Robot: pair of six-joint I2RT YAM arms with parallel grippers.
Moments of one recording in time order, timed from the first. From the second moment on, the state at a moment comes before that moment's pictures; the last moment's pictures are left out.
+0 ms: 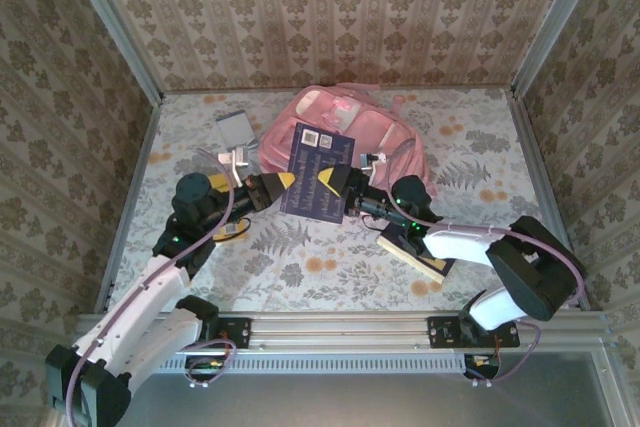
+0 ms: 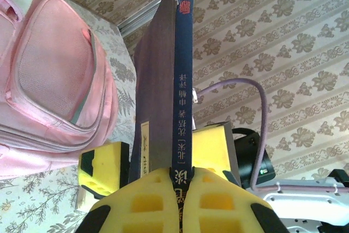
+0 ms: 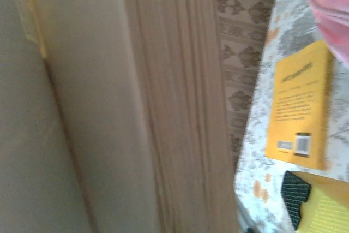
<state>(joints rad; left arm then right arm) -0.48 0.80 0.59 0.16 0.62 -1.00 0.65 1.49 0.56 1.05 -0.46 1.39</state>
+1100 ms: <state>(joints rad) -0.53 1.04 0.61 0.29 0.81 -0.99 0.58 1.19 0.59 0.50 -0.75 1.07</state>
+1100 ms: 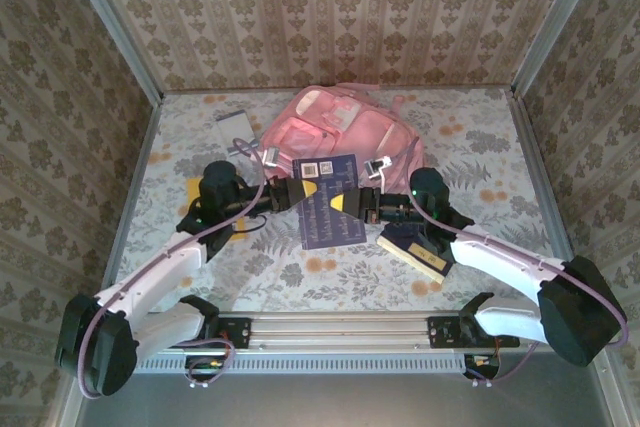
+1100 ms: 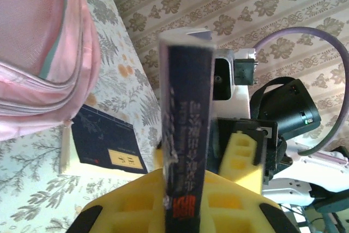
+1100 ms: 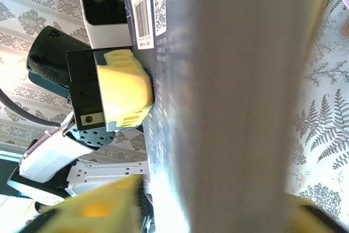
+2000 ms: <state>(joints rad) -0.73 0.96 0.49 0.55 0.14 -1.22 0.80 1.08 0.39 0.92 -0.15 1.31</state>
